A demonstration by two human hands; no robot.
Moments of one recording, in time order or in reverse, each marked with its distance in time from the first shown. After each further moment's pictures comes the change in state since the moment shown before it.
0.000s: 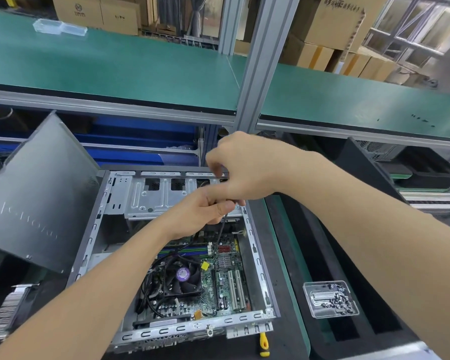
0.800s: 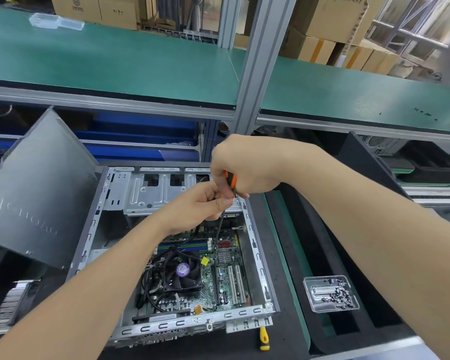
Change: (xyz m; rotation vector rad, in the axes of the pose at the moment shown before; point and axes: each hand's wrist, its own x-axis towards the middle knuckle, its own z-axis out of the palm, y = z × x) left_hand 0.003 -0.005 -0.004 -0.046 -0.050 0.002; right_hand 0.003 0.004 -0.005 0.020 -0.288 -0.088
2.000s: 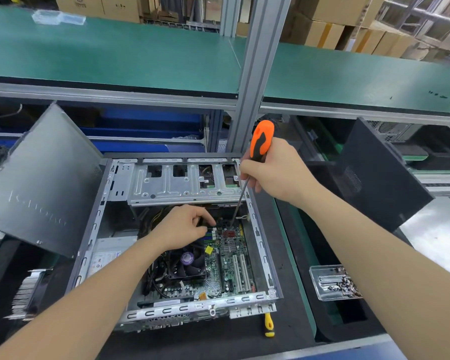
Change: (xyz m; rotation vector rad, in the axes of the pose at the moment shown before) left_hand -0.037 -0.073 0.001 0.633 0.169 -0.347; right_hand -0.014 0.022 0.090 0.890 0.710 0.361
